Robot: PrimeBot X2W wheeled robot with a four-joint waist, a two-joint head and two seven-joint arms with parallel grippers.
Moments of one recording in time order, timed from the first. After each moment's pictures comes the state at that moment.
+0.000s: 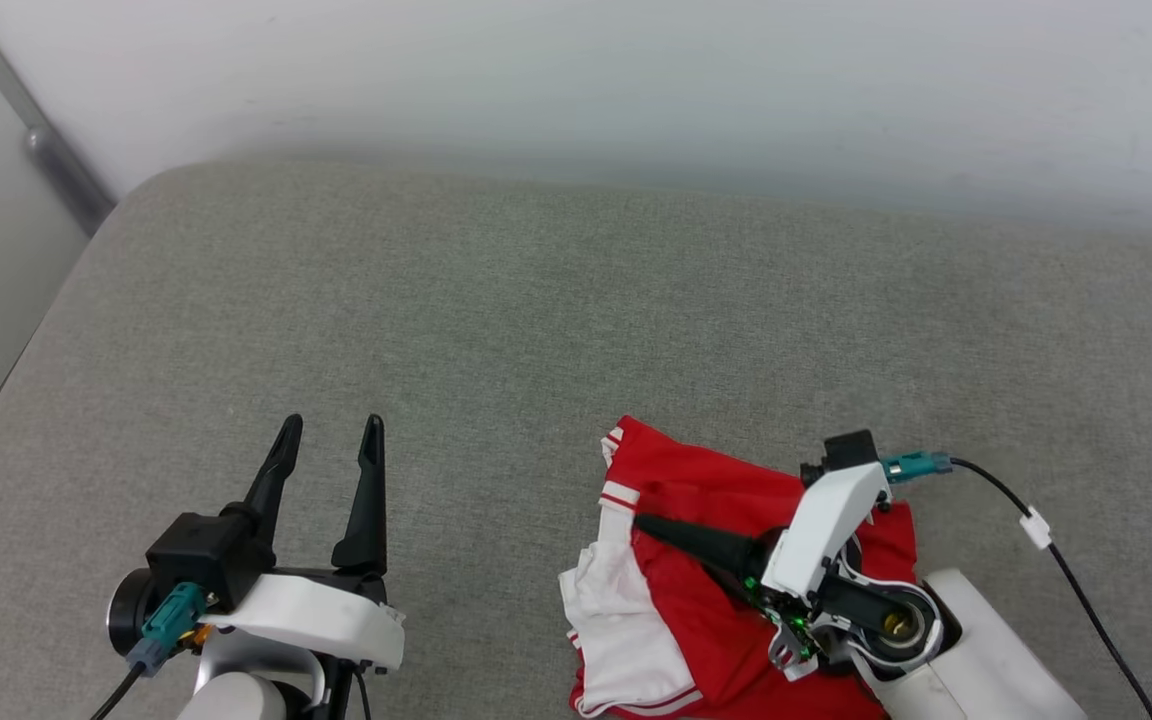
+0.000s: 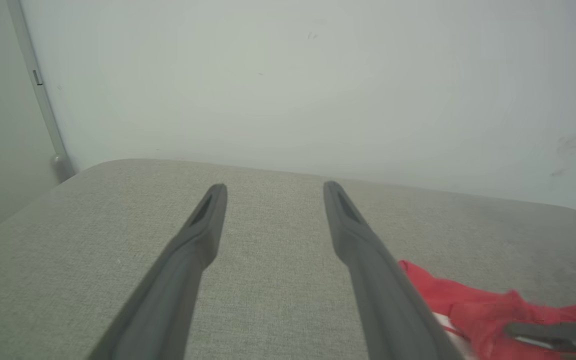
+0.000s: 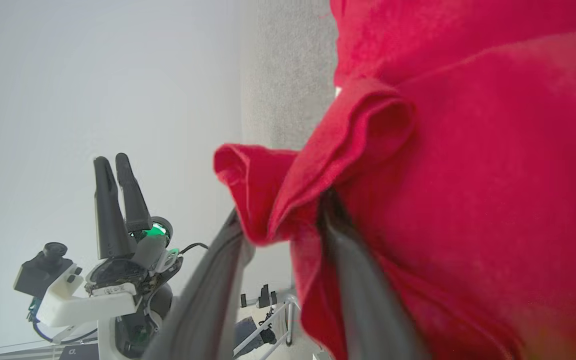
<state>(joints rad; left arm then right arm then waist) -0.12 0.35 -0.36 0.02 -0.53 0.18 -0.25 -0.43 -0.05 0.39 0.64 1.41 0.13 0.58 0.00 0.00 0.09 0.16</state>
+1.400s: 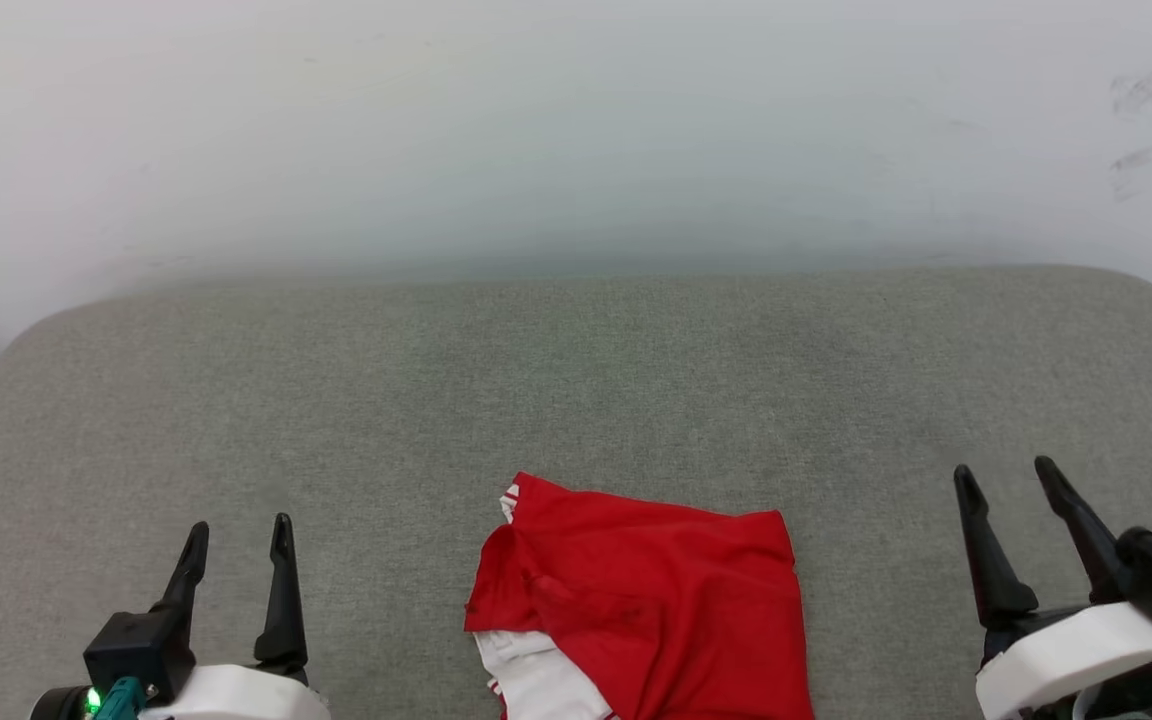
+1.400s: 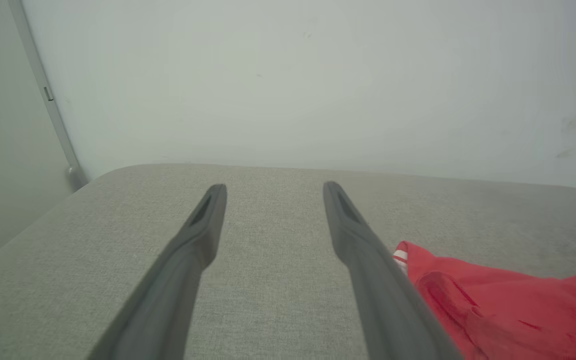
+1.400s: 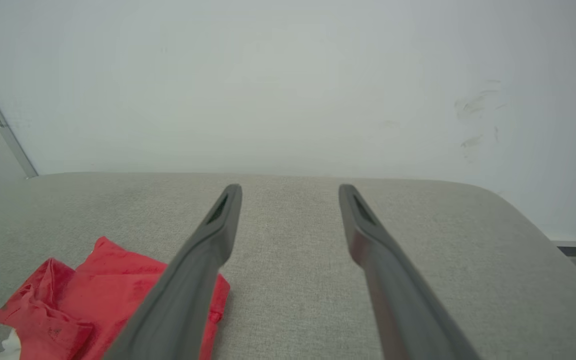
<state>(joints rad) 0.05 0.38 -0.26 0.04 -0.49 0.23 -0.26 0.05 -0.14 -0.01 -0.07 0.20 0.13 0.00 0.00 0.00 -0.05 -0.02</state>
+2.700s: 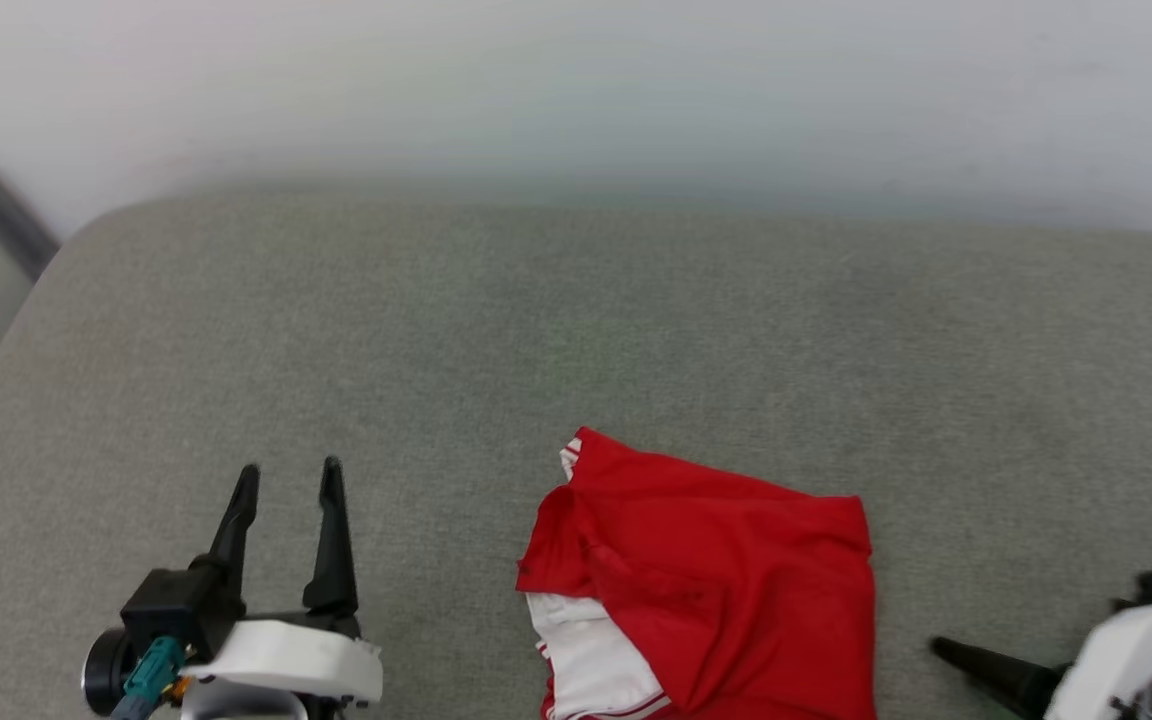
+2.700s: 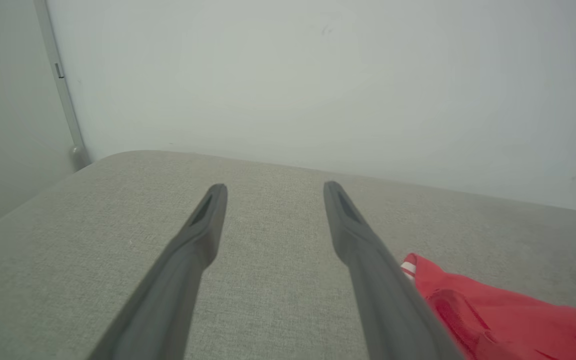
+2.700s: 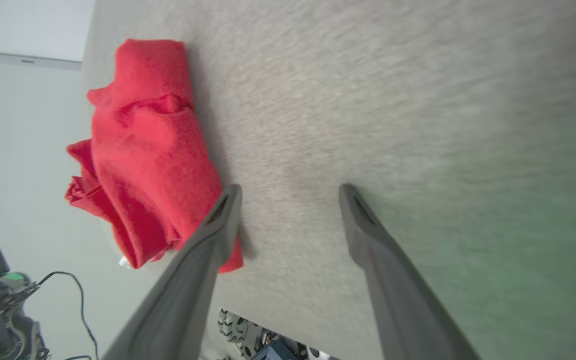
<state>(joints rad) -0.01 0.24 -0.20 0.04 -0.41 0.16 -0.26 -0.04 -0.18 -0.23 0.31 0.88 0.13 0.86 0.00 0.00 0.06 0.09</state>
